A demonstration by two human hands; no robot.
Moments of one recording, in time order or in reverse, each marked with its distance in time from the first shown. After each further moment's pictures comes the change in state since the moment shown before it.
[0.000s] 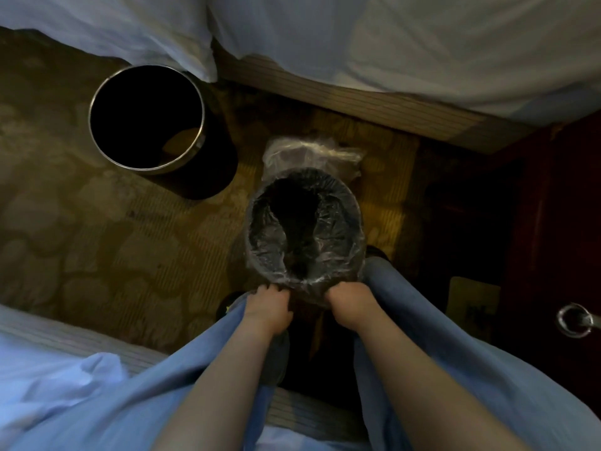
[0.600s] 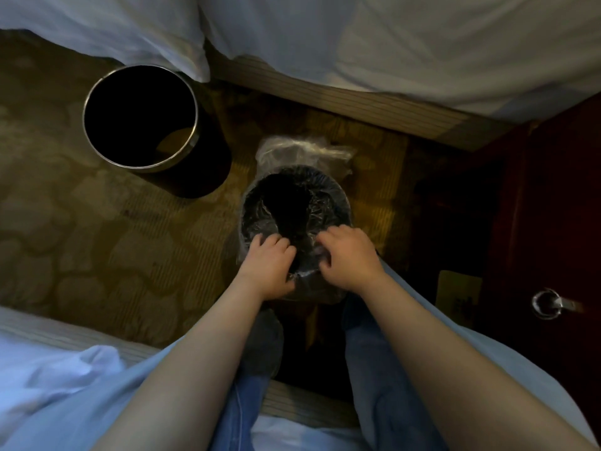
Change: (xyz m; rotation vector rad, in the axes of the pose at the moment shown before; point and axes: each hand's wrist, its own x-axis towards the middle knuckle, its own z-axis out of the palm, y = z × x) left_hand -0.006 0.009 -0.063 0.265 0.296 0.201; right_hand -0.022 0.011 -0.059 0.062 0.598 -0.044
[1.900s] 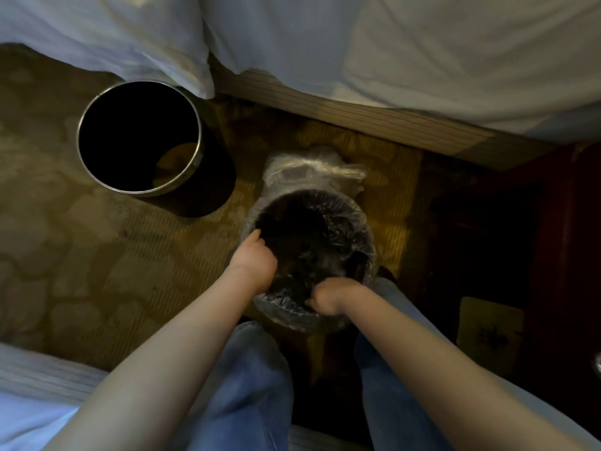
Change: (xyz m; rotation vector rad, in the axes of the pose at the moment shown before) left_hand 0.053 -0.065 -0.007 0.375 -0.151 0.047; right_hand 0.068 -0.012 0.051 0.025 -0.909 0.139
